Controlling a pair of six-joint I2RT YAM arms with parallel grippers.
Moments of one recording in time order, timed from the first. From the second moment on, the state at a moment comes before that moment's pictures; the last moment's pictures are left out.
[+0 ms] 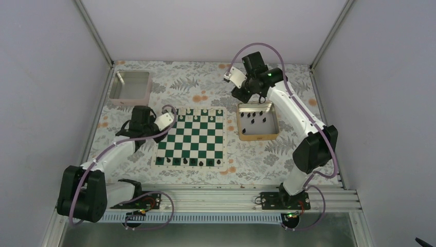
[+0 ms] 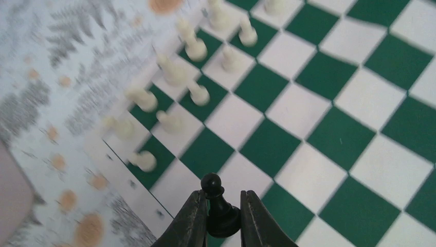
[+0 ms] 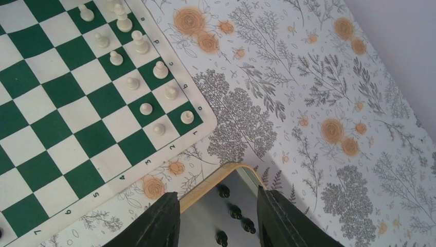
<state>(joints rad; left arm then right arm) -0.19 1.17 0.54 -0.19 0.28 0.64 0.46 1.71 1.71 -0.97 -0.11 -0.55</state>
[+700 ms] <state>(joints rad) -0.61 1.72 1.29 -0.16 0.36 0.47 0.11 1.60 1.61 -0.95 -0.17 -0.56</state>
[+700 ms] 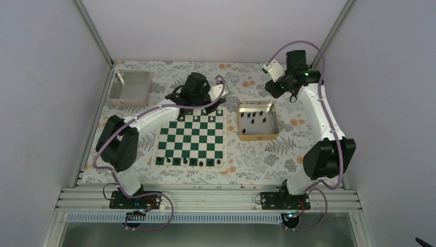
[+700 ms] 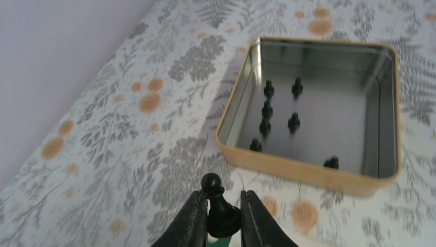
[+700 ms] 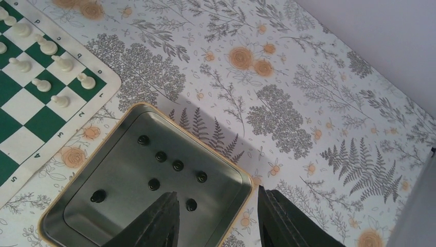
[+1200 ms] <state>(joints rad) -0.82 2.05 1.49 0.19 0.35 0.17 -0.02 1.56 1.55 -0.93 -0.24 -0.58</state>
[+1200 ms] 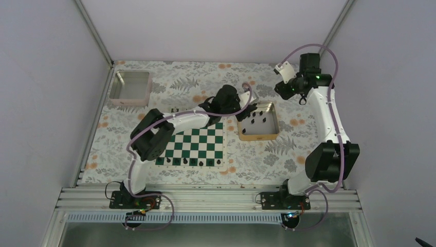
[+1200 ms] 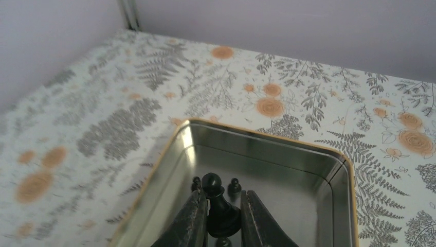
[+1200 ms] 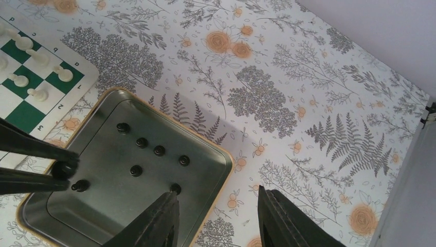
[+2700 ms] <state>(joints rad) -0.96 2.23 1.50 0.31 0.05 0.10 -0.06 1.52 1.52 -0.92 -0.30 -0.64</state>
